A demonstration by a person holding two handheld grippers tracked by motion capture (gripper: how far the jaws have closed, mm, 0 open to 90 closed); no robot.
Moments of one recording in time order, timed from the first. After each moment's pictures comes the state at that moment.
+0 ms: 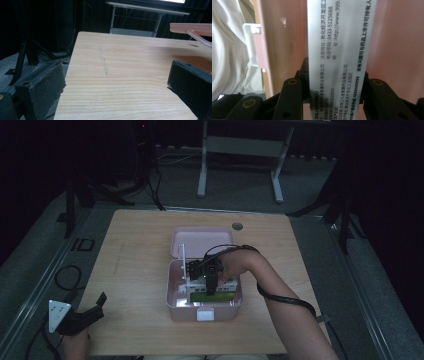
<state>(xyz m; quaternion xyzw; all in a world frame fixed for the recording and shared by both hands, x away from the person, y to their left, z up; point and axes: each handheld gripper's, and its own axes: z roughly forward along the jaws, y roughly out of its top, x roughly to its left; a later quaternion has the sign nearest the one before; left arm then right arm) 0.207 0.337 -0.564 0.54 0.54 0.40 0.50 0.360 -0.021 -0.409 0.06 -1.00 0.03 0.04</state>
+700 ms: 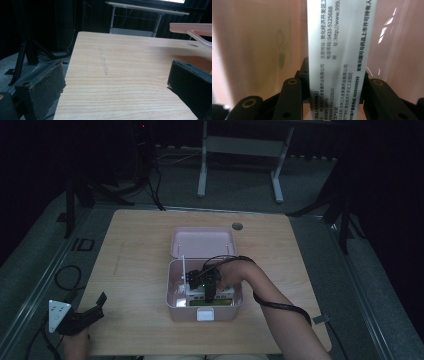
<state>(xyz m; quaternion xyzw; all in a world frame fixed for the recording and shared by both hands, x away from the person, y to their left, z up) 0.207 0.337 -0.564 0.54 0.54 0.40 0.50 0.359 -0.021 -0.451 0.06 -1.00 0.02 0.05</state>
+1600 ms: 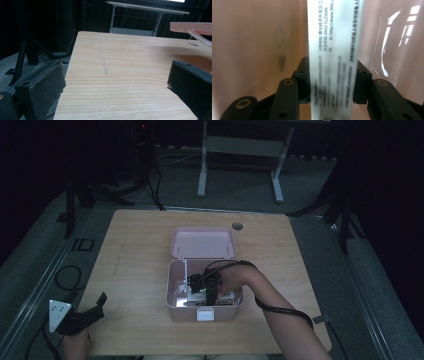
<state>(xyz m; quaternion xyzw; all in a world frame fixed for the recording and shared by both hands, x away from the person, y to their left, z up) 0.207 0.336 -0.564 0.54 0.54 0.40 0.50 0.353 -0.027 -0.458 0.06 -1.00 0.02 0.05</state>
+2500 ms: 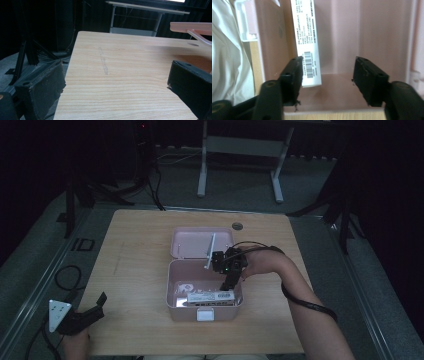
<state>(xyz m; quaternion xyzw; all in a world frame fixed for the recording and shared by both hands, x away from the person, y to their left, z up) 0.207 0.336 -0.564 0.54 0.54 0.40 0.50 0.368 -0.087 -0.381 0.01 -1.00 -0.07 0.00</state>
